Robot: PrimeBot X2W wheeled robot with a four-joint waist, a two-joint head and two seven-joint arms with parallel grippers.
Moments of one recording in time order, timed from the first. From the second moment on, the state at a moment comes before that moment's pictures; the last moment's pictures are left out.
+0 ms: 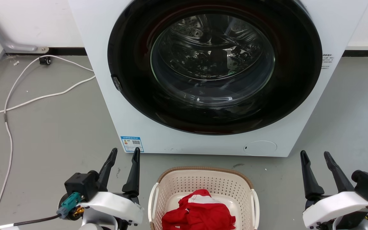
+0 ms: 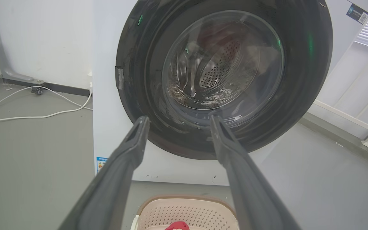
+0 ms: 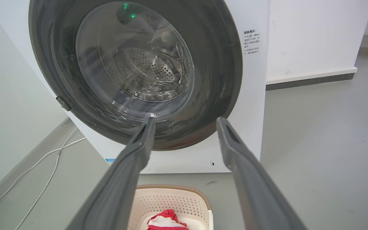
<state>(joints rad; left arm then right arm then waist) -0.07 0.08 -0.14 0.16 -0.38 -0.11 -0.18 0.03 -0.05 -0.04 0.01 0.28 0.13 -0.02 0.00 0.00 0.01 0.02</state>
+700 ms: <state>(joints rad) -0.07 0.08 -0.16 0.20 -0.21 -0.11 -0.22 0.05 -0.05 -0.03 -0.04 0.11 0.13 -0.02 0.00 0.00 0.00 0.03</state>
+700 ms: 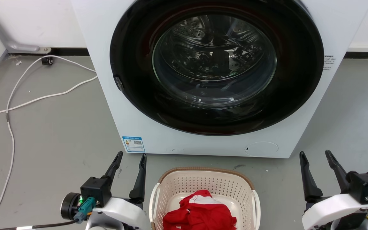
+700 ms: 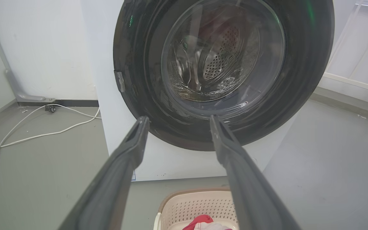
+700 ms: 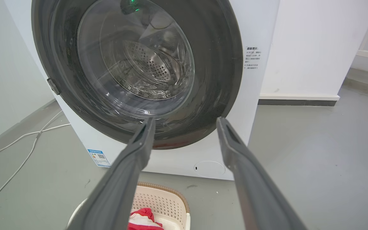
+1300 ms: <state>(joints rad) -0.07 0.07 -0.17 0.23 -0.10 -0.10 -0.25 0.07 -0.05 -0.04 -0.03 0.03 0.13 -0.02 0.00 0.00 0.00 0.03</state>
